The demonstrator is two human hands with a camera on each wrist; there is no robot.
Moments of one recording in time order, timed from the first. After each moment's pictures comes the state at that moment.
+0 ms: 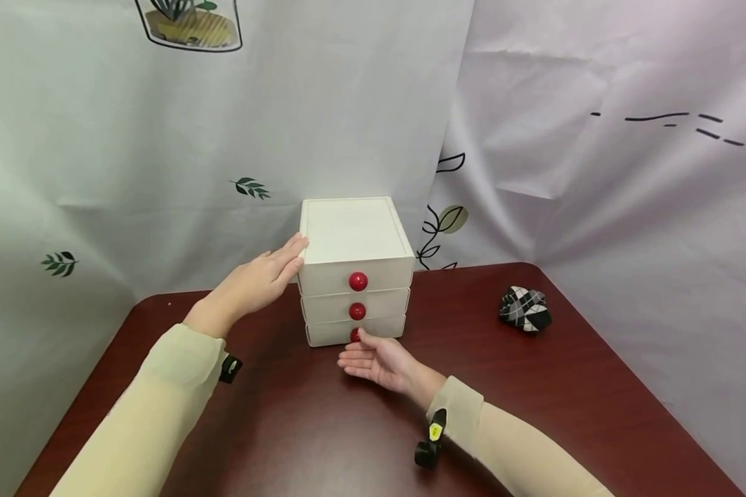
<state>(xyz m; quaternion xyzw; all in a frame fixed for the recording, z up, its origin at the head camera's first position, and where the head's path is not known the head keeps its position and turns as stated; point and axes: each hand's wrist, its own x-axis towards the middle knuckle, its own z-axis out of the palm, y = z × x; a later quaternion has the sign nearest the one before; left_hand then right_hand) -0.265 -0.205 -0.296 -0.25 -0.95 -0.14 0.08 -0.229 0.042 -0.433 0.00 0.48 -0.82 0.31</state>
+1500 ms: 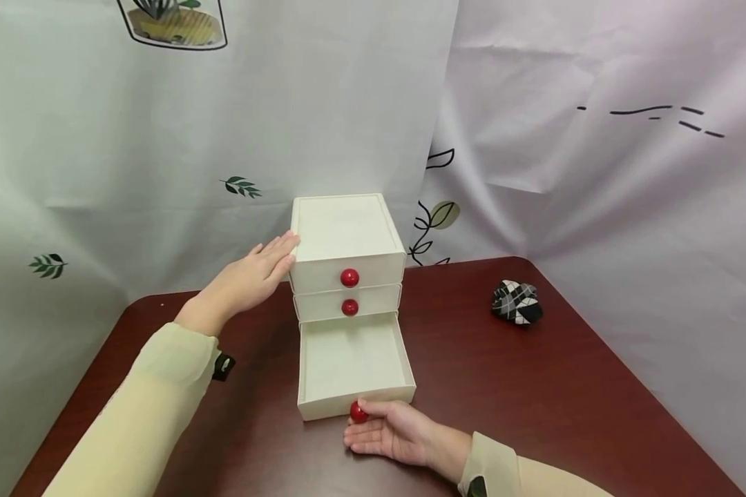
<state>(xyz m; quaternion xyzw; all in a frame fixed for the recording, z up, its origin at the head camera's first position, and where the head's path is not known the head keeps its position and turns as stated) -0.265 -0.204 -0.292 -0.26 -0.95 -0.14 0.06 -0.133 0.070 -0.462 0.00 0.46 -0.79 0.40</state>
